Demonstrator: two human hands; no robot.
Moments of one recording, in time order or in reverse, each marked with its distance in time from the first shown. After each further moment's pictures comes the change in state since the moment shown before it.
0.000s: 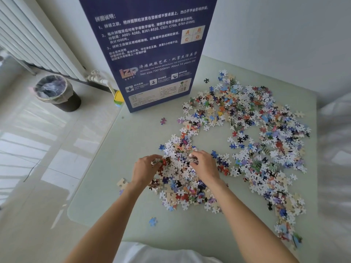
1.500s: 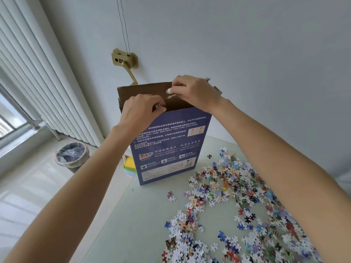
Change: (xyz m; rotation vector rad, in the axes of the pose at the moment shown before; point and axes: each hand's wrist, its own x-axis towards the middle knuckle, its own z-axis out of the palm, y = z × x) left_hand 0.104 0.209 -0.307 0.418 0.675 0.561; right_hand 0.188 -0.235 -0.320 -0.505 0.611 -1.209
